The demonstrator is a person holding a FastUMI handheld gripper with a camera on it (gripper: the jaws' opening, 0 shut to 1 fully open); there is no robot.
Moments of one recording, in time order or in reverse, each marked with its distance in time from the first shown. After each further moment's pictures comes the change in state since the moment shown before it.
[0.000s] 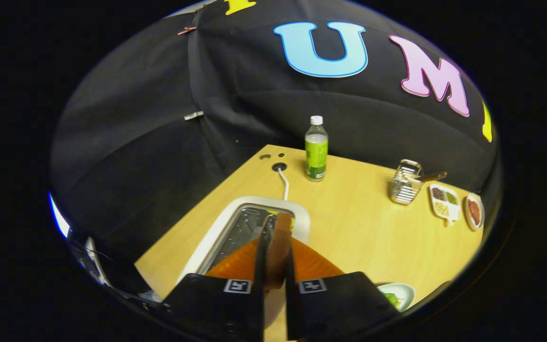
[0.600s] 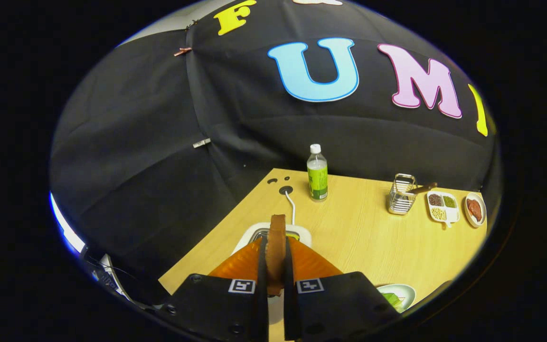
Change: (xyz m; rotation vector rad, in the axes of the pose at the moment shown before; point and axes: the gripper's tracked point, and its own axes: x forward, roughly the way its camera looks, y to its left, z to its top) arm -0.064 0.005 0.061 0.037 -0.162 0.055
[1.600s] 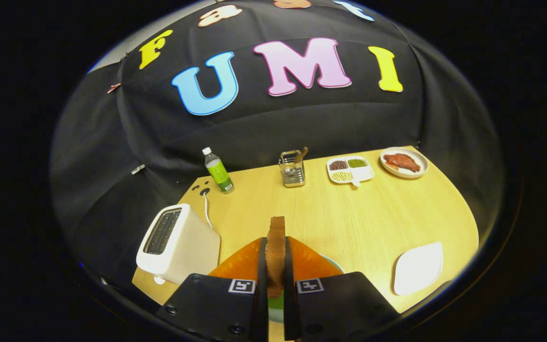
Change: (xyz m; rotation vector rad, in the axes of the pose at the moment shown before) arm -0.116 -0.202 -0.100 0.272 -0.060 -0.355
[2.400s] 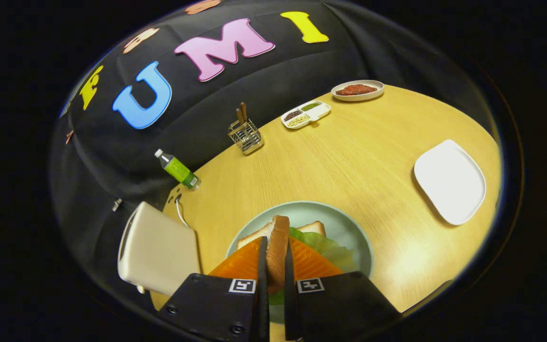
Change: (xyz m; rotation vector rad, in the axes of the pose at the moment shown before) arm 0.034 -0.044 -0.106 0.253 0.038 -0.103
